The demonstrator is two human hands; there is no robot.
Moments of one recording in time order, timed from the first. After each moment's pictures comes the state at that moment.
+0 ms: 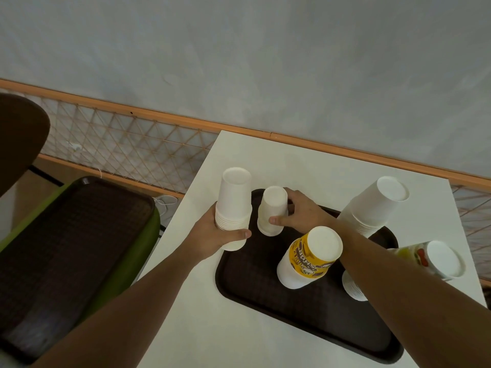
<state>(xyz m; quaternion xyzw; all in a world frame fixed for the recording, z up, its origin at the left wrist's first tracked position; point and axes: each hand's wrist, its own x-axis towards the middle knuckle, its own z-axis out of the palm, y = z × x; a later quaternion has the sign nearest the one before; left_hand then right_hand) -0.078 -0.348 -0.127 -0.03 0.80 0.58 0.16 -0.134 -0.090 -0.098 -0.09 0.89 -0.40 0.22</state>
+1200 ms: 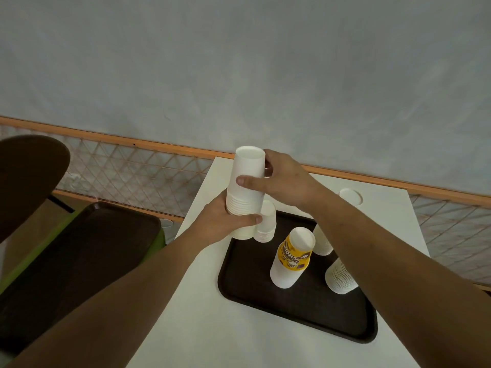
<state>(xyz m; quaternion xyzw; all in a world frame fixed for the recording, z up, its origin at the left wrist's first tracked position) -0.072 -0.323 0.005 0.05 0.80 0.57 0.14 -0.089 -0.142 0.107 -0.12 0.88 -0.46 0.07</state>
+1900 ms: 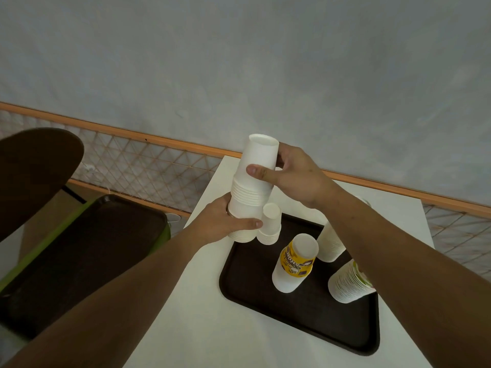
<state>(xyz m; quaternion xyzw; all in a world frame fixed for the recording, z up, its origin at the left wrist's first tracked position) -0.075 -0.331 0.008 0.03 0.82 0.55 0.17 -0.106 -0.134 0.112 -0.14 0.82 -0.55 0.08</state>
